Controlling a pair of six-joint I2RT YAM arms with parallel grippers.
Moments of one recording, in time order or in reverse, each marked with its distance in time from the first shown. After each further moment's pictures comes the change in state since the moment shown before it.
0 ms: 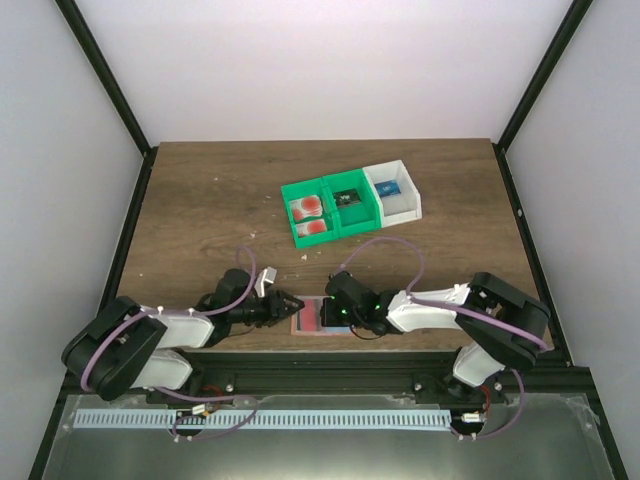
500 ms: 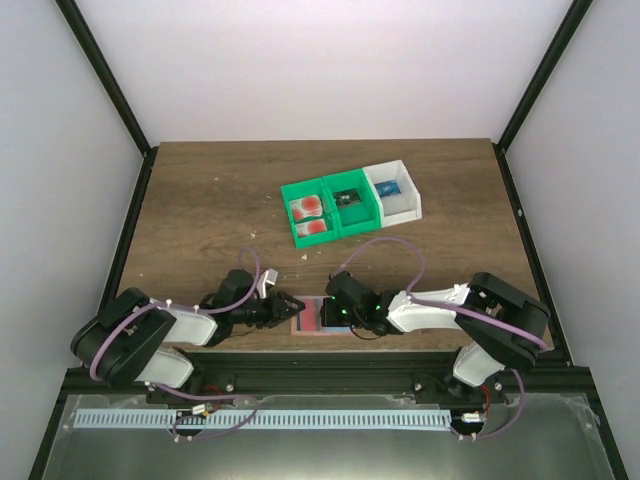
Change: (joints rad) left arm -0.011 0.080 0.001 0.049 -0.005 -0.001; right arm 0.000 0.002 -0.006 0.020 -0.005 0.000
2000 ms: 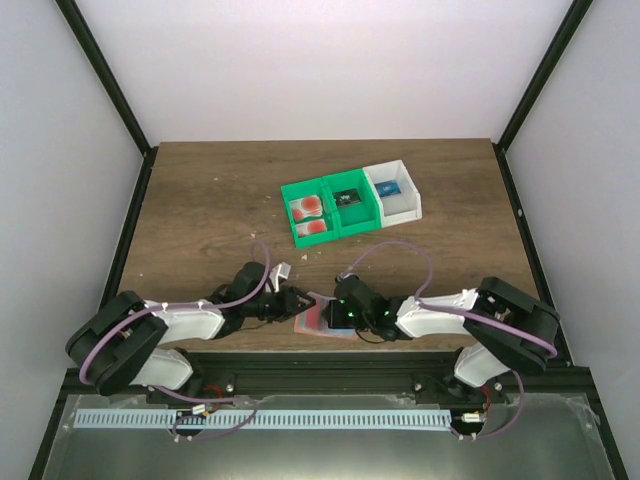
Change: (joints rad) left arm -0.109 -0.034 0.133 -0.191 -0.105 -0.017; right arm -0.005 -0.051 -0.080 0.086 -0.003 0.006
